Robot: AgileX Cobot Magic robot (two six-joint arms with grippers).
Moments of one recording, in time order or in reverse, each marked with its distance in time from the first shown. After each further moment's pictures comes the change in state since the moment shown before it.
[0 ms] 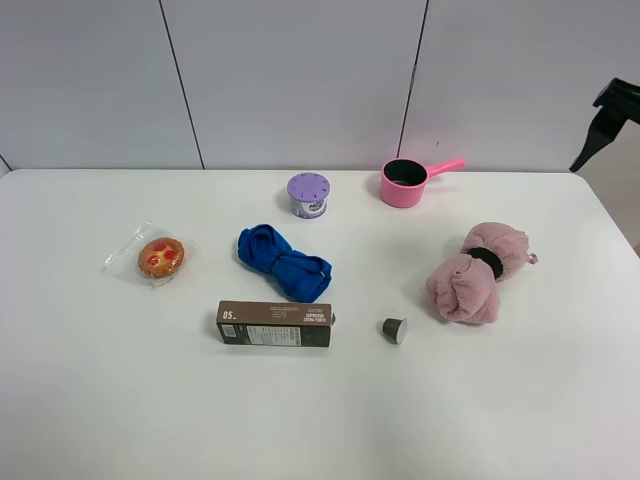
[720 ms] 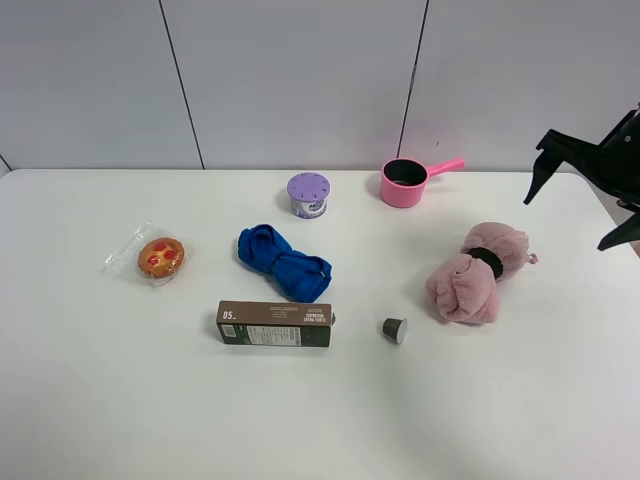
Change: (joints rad) left arm 0.000 0.000 0.000 0.000 0.000 0.000; right arm 0.000 0.258 -0.001 0.036 -0.102 0.011
